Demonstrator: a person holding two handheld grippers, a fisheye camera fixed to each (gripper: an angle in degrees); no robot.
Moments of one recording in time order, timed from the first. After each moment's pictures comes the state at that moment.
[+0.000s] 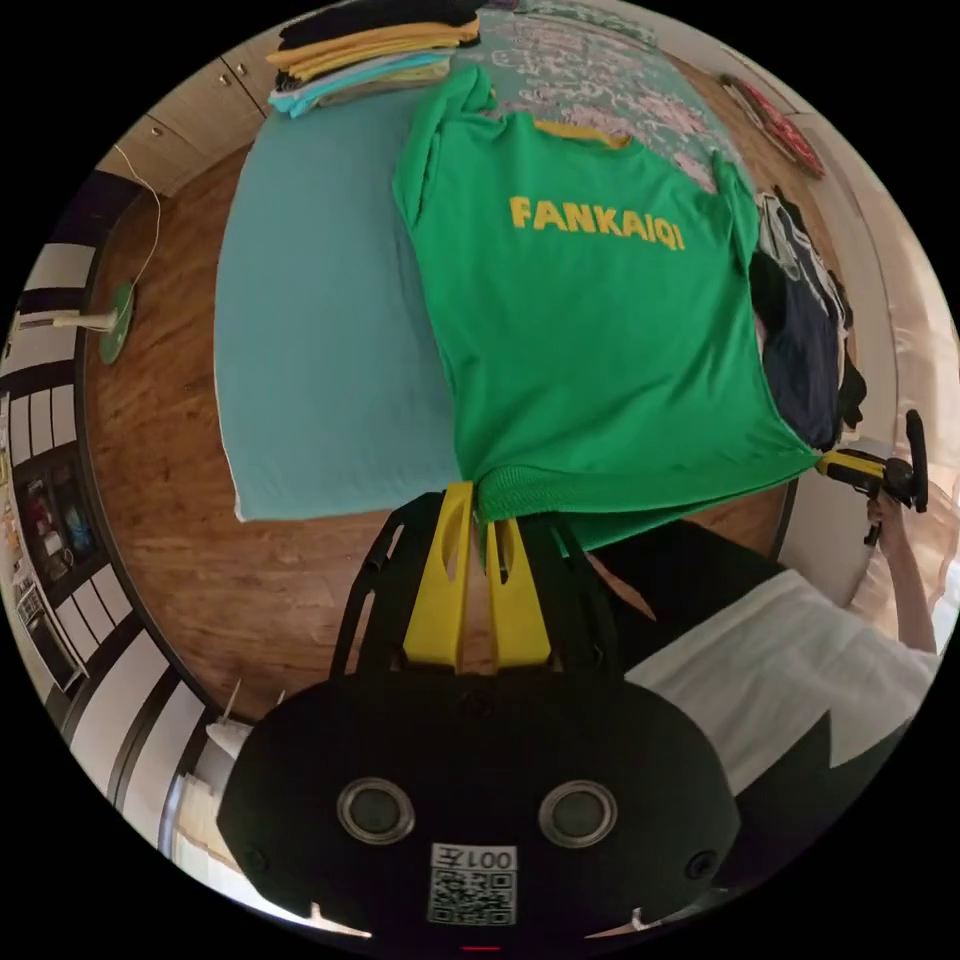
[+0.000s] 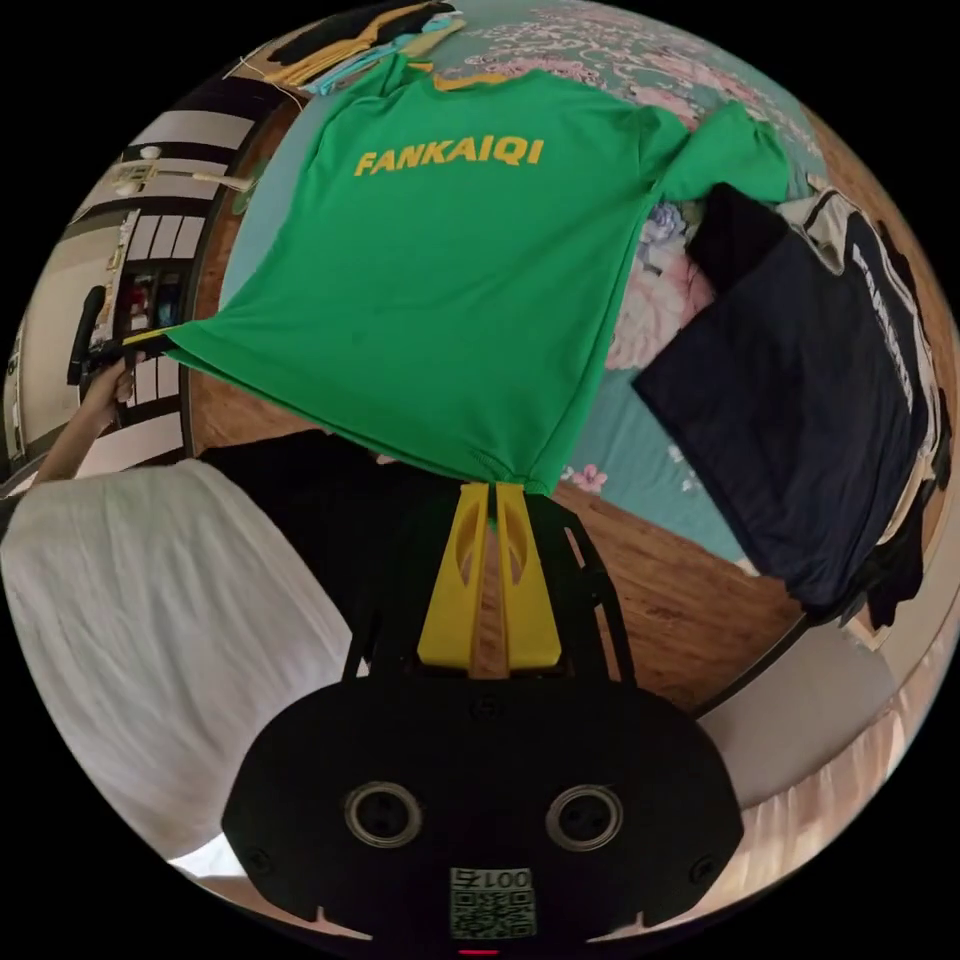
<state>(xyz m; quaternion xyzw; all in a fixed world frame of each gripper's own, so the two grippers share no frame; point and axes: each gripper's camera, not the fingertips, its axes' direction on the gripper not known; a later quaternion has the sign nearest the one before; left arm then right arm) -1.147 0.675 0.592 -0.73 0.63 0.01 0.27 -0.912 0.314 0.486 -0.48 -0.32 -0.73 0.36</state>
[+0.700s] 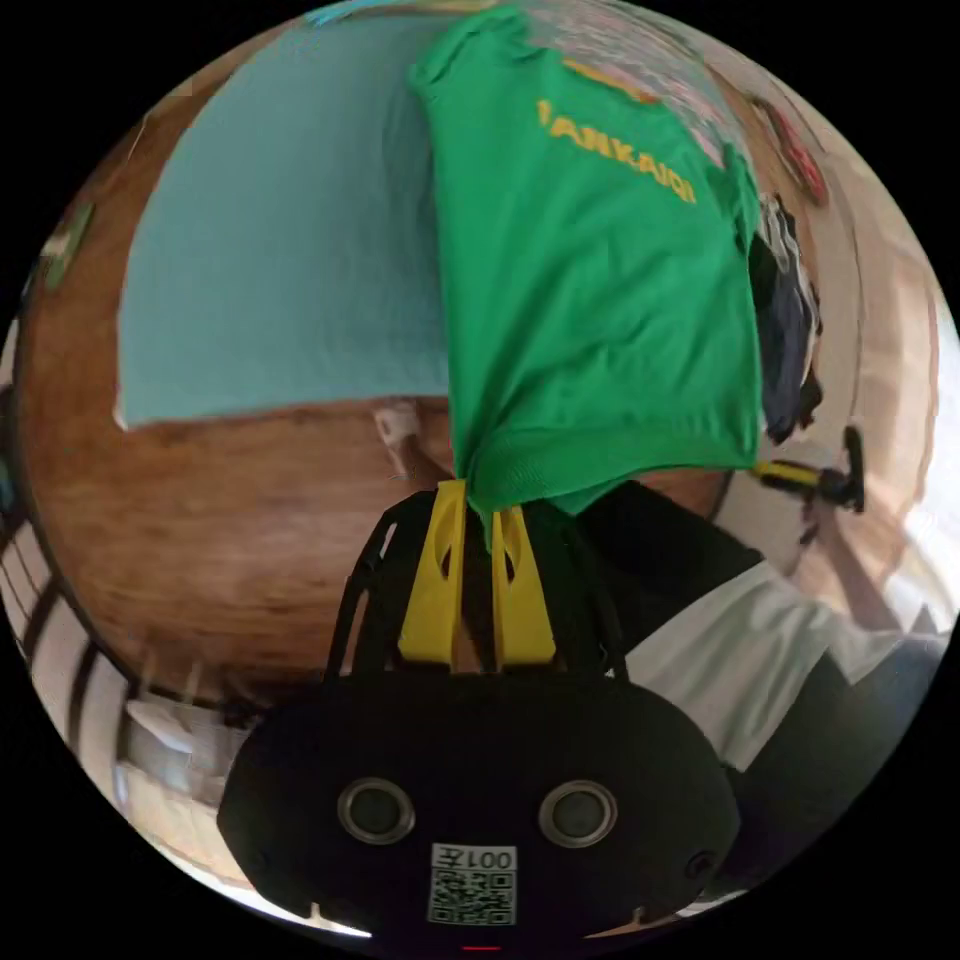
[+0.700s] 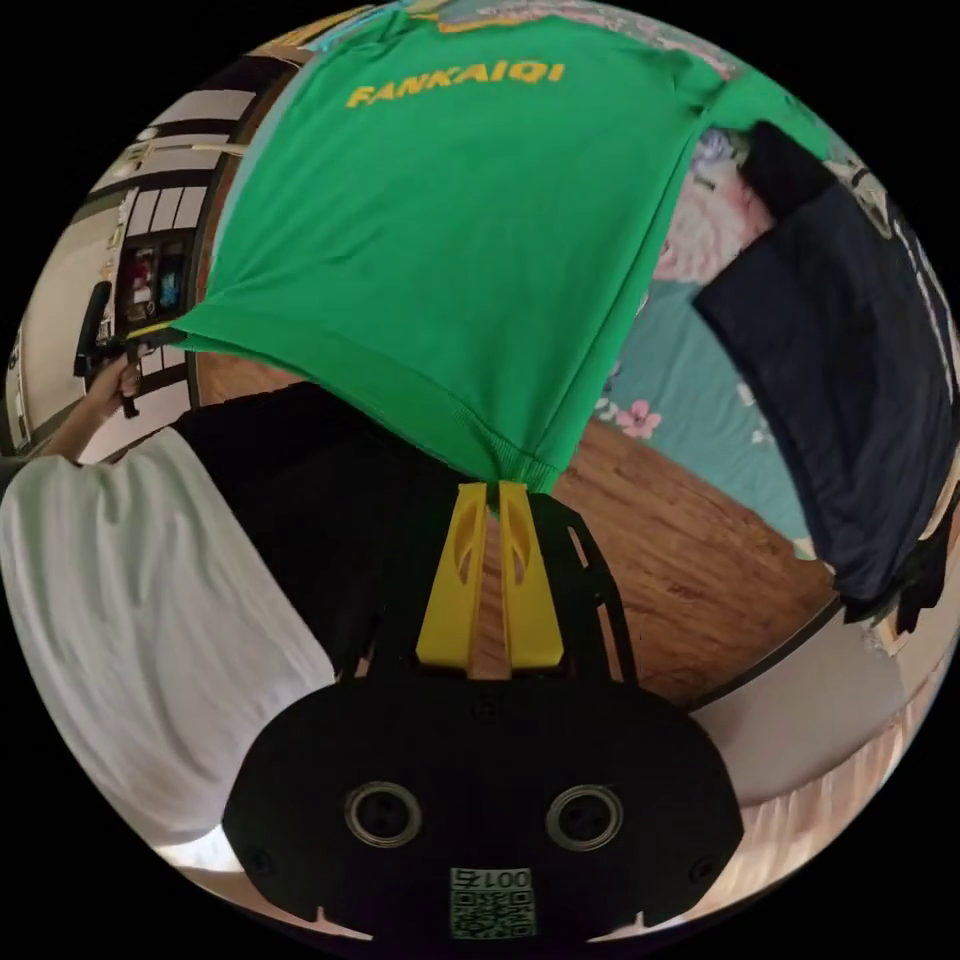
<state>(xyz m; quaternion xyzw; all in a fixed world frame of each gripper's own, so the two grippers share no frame) -1.059 0.657 0.596 -0.76 0.63 -0.05 0.16 -0.956 0.387 0.512 -0.52 -0.30 -0.74 0.32</state>
